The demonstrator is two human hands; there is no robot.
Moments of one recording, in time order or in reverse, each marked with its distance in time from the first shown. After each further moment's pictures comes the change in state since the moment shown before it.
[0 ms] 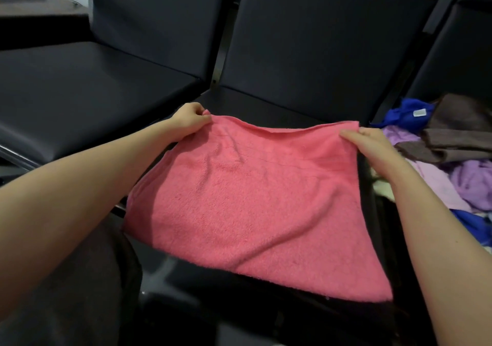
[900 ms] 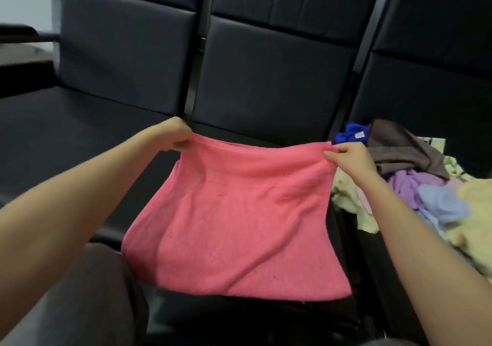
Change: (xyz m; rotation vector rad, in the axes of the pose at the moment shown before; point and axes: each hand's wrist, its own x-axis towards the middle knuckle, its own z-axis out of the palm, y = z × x) left_hand 0.005 0.066 -0.051 0.359 -0.263 0.105; right_hand -0.032 -0.040 -0.042 -0.384 0.264 0.057
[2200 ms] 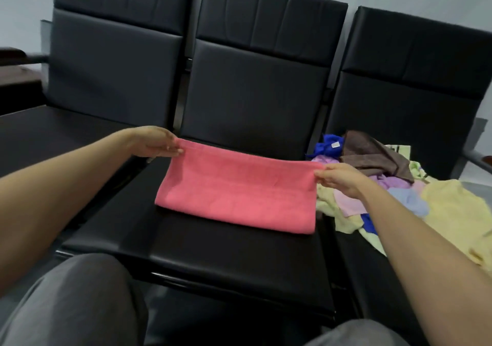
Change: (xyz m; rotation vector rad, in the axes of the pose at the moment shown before) left_hand -0.010 0.004 -0.035 -0.794 -0.309 -0.165; right_hand -0.015 0.015 -0.040 0.454 -0.467 0.222
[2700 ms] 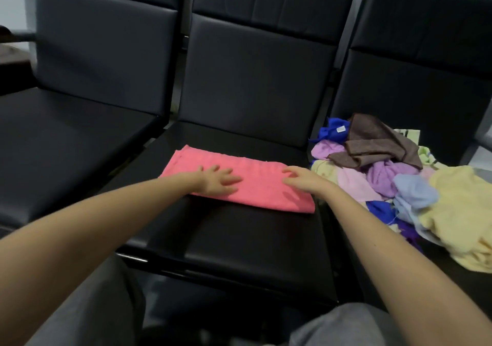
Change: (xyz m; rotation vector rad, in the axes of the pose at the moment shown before) left_hand 0.016 -0.065 0.140 1.288 -0.173 0.254; right_hand 0.017 0.019 0.077 -0.570 -0.049 -0.081
